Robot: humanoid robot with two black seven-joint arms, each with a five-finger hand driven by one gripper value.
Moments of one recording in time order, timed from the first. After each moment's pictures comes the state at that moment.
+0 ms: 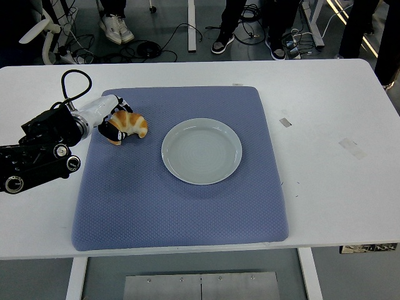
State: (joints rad) left arm -1.09 0.50 -0.02 -1.20 1.14 0.29 0.41; right arm -0.08 0.00 0.04 0.16 -0.10 -0.06 0.21
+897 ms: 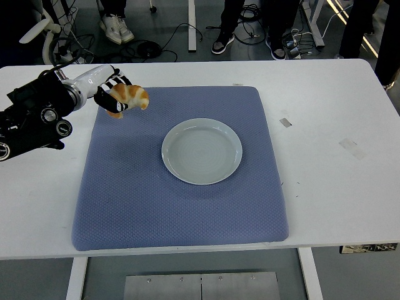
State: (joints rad) left arm -1.25 0.53 -0.02 -1.22 0.96 0.26 0.40; right arm -0.08 0.00 0.04 0.16 -0.10 -0.06 0.21
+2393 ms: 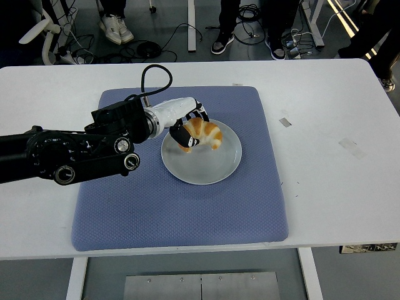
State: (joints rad) left arm -1.27 0.27 0.06 -1.29 1.01 0.24 0.42; right arm -0.08 0.00 0.04 0.16 -0.10 -0.06 0.21
